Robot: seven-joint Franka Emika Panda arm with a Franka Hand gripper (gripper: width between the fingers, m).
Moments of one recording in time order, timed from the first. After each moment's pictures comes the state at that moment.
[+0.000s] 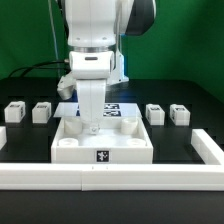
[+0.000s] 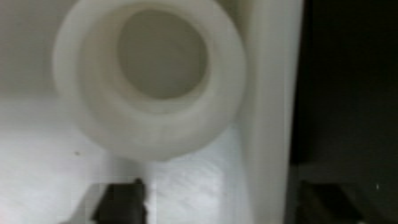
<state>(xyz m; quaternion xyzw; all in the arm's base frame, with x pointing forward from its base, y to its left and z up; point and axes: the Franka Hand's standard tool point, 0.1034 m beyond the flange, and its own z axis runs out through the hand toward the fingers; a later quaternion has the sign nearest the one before) 0.441 -0.035 0.008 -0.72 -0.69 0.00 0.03</state>
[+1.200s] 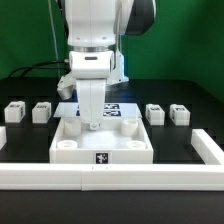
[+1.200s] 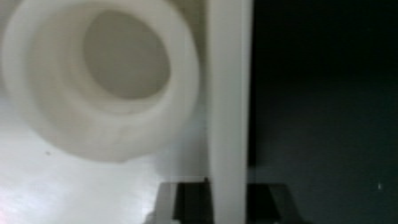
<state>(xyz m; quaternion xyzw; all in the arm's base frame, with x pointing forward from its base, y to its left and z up) 0.443 -0.033 0.009 -0.72 -0.69 0.00 0.02</state>
